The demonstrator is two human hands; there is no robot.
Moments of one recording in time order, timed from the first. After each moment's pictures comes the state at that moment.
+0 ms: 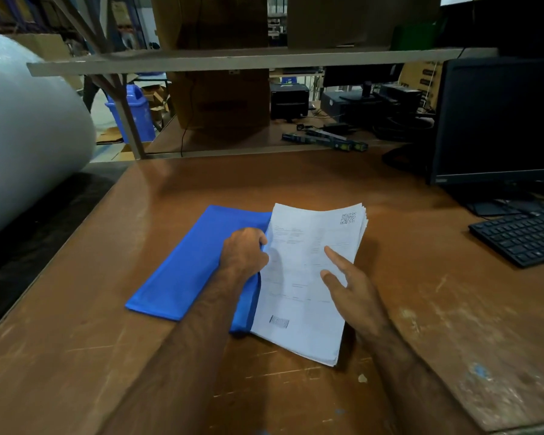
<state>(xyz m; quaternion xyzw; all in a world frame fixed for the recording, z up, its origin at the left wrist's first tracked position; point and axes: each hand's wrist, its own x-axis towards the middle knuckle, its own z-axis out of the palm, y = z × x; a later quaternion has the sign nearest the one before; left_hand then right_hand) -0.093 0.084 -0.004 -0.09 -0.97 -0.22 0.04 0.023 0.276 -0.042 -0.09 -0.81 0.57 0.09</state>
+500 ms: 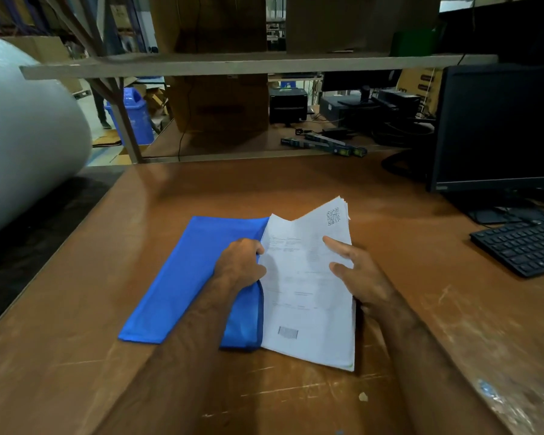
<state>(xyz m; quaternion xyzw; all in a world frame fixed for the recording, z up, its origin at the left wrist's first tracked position) -0.108 0.082 -0.016 -0.10 -0.97 -0.20 -0.01 -0.025 0.313 -0.024 -0.07 -0.76 0.65 0.04</state>
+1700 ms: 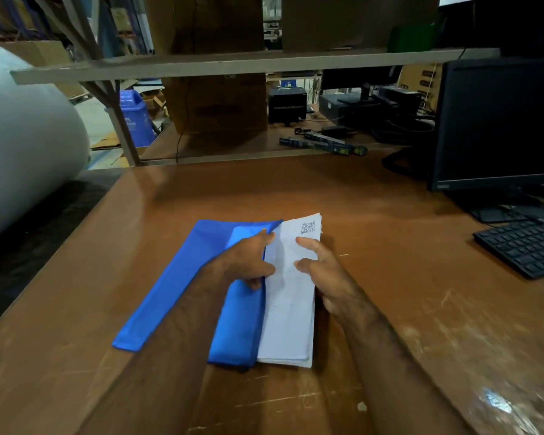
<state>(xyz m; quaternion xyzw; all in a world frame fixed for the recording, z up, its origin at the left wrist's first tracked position) -0.113 0.095 0.015 -0.17 -0.92 -0.31 -0.17 -0.049 0.261 -0.020 -0.11 -0.68 0.72 0.00</state>
